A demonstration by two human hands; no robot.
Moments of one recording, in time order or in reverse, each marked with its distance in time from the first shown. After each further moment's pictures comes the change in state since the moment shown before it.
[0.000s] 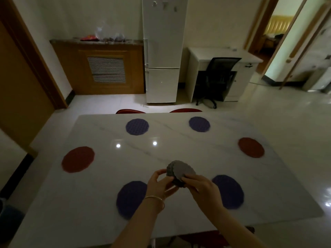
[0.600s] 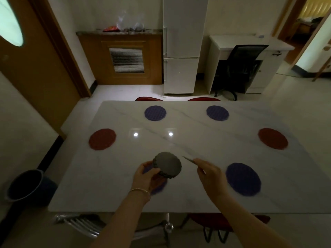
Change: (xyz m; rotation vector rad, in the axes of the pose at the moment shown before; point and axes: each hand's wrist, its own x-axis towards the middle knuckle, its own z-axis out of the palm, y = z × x) left_hand -0.046 0.017 -0.083 -0.057 0.224 0.085; right_hand -0.013 -0.005 0.038 0.123 0.080 0.000
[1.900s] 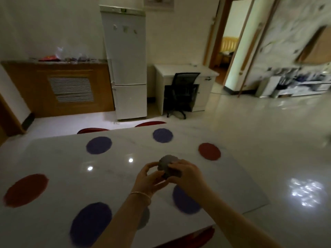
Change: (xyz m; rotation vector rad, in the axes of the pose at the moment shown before) left_hand -0.007 -0.030 0.210 0.154 -0.529 -0.028; right_hand 0.041 0.050 -0.154 -0.100 -0.124 0.090
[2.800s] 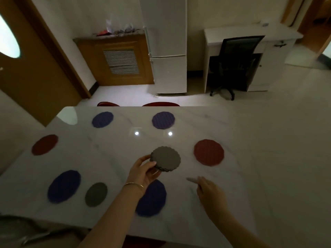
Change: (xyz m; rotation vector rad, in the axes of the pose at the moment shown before) left_hand 0.130 -0.113 0.173 -0.126 0.618 0.070; right_hand -0.010 0.349 -0.038 0.086 -0.153 0.001
